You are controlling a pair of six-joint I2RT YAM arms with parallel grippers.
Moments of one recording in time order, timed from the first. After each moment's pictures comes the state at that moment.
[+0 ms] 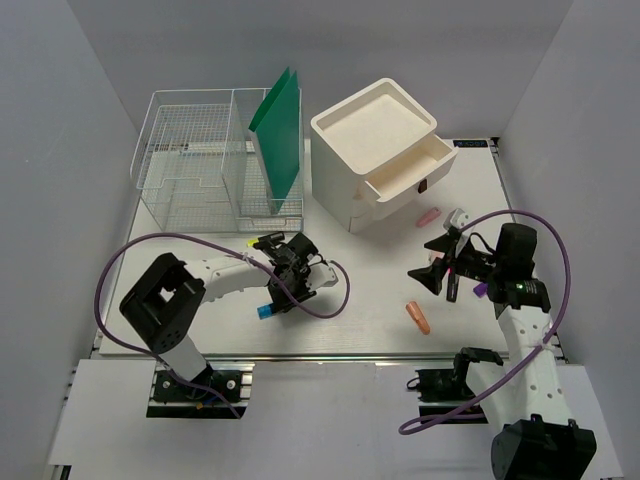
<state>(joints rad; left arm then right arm) -0.79 1.64 0.93 -0.64 0.06 0.40 -0.09 0.78 0.66 -0.47 -1.05 -0.53</state>
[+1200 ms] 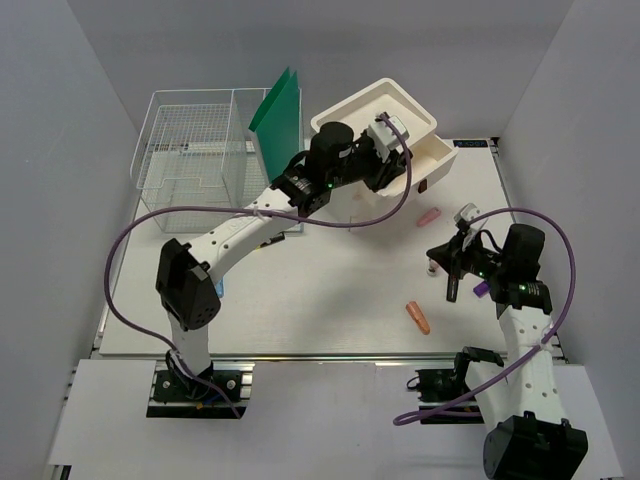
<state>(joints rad) -0.81 1.85 1.82 -0.11 0.29 0.16 -0.16 0.77 0.64 -0.41 -0.95 -0.45</state>
